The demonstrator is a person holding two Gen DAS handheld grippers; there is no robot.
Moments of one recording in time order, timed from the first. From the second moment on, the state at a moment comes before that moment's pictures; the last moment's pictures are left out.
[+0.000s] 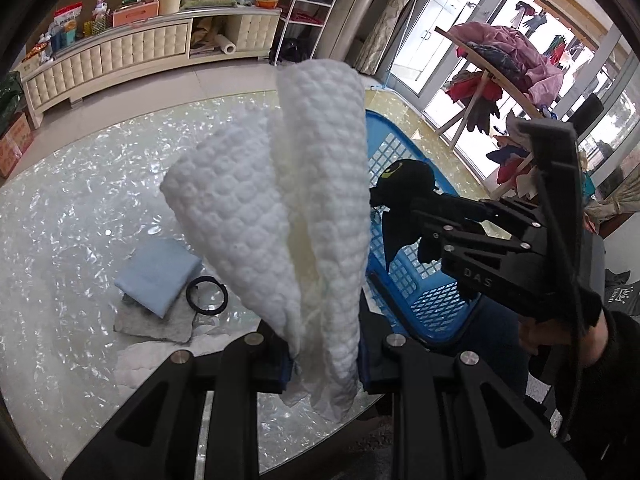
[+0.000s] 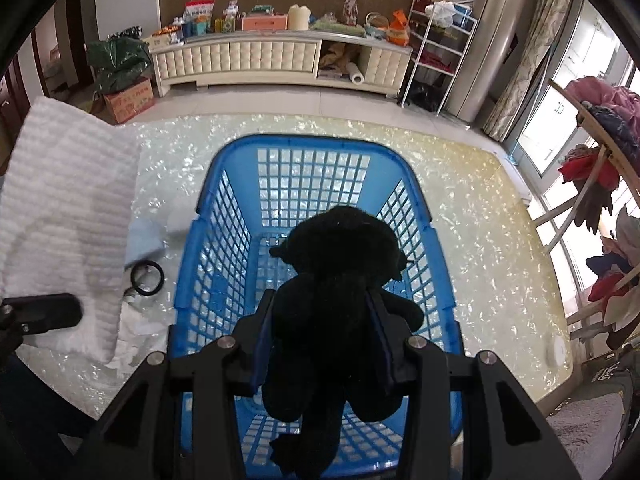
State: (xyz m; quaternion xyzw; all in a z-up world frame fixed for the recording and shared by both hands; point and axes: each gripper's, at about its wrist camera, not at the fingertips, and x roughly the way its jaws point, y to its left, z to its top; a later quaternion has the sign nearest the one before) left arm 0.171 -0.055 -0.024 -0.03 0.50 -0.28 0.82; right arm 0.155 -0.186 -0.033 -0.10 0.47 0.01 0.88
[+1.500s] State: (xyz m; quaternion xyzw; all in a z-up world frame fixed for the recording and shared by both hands) left arm 0.152 -0.070 -0.004 -0.02 0.47 -0.27 0.84; right arm 0.109 -0.187 0.014 -0.08 0.43 0.02 0.90
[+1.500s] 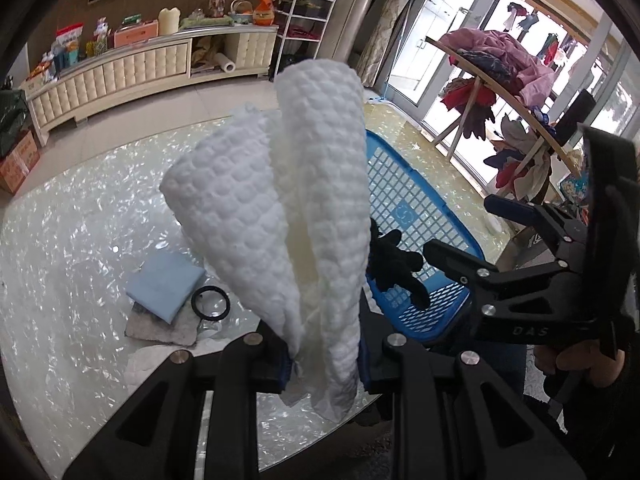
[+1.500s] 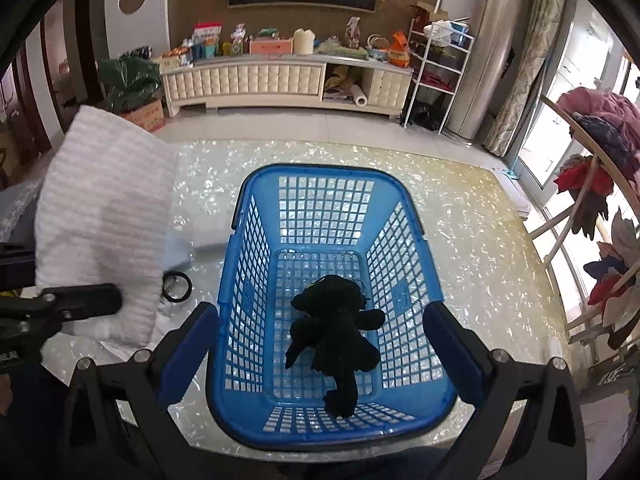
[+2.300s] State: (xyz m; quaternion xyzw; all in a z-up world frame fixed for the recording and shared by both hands) left arm 0.167 -0.140 0.003 0.02 0.46 -0.30 0.83; right arm 0.094 -0.246 0.015 -0.03 0.42 0.00 0.91
